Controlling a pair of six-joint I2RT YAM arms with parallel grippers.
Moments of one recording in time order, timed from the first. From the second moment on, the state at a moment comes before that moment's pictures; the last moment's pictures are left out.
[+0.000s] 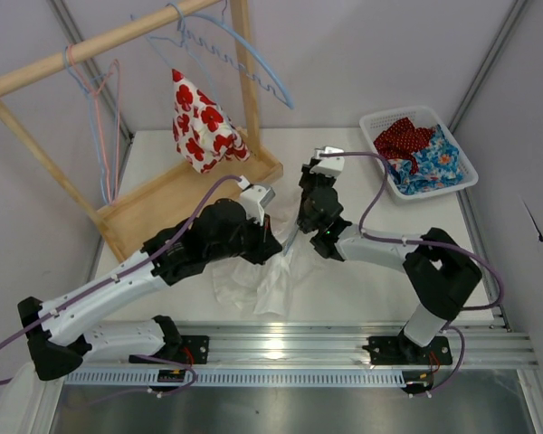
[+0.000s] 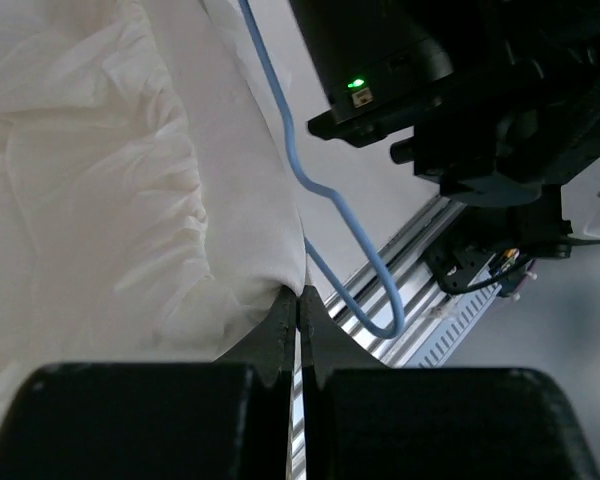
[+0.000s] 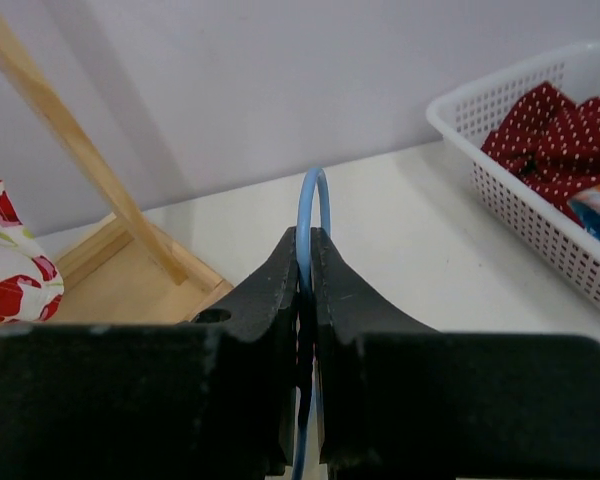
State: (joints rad) left arm -0.99 1.07 1.11 -0.57 -0.02 -0.49; right arm 0.81 1.63 0.97 0.94 0.99 -0.03
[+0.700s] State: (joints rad) left arm -0.96 0.96 1.13 -0.69 -0.06 -0.49; right arm 0.79 1.89 1.28 1.28 1.09 -0.56
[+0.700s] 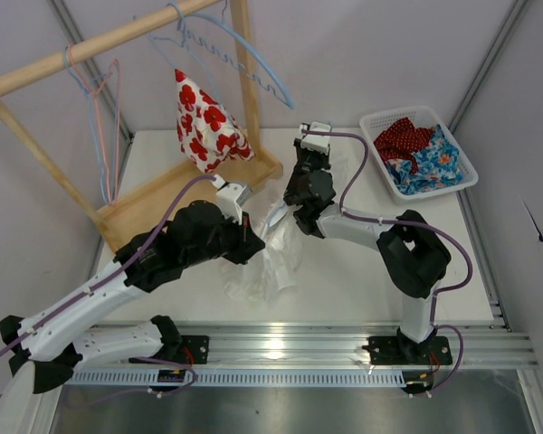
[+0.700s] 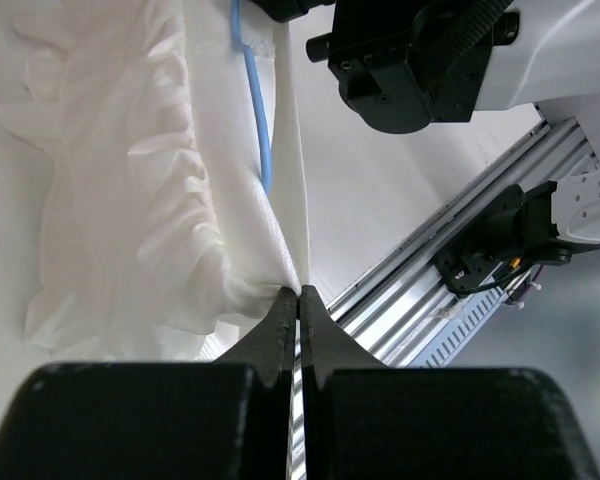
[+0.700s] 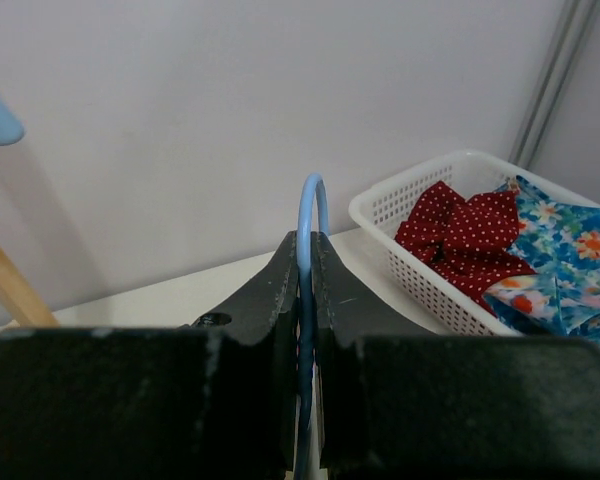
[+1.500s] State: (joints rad) left arm -0.80 1.07 1.28 -0.80 0.03 -0.54; right arm 0.87 1.79 1.06 1.29 1.03 -0.53
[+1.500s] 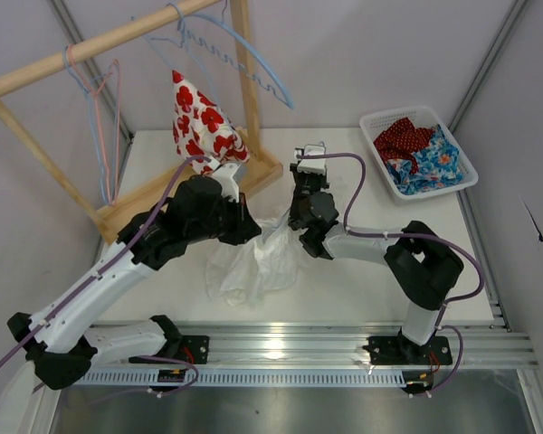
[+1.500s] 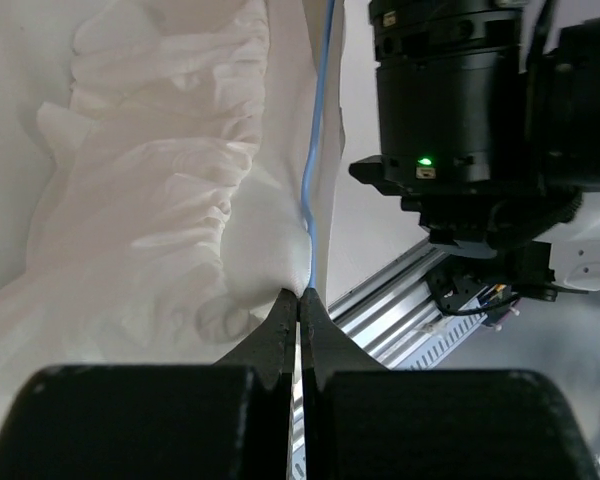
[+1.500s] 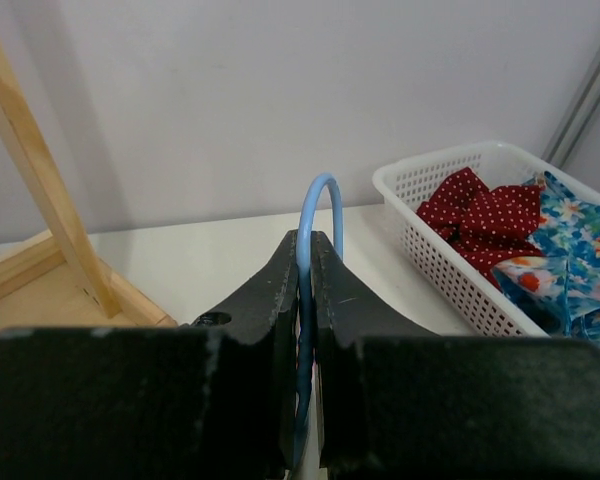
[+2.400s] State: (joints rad) left arm -0.76 1.08 1.33 -0.77 0.05 -0.57; right arm 0.77 1.87 1.29 1.29 1.01 -0.78
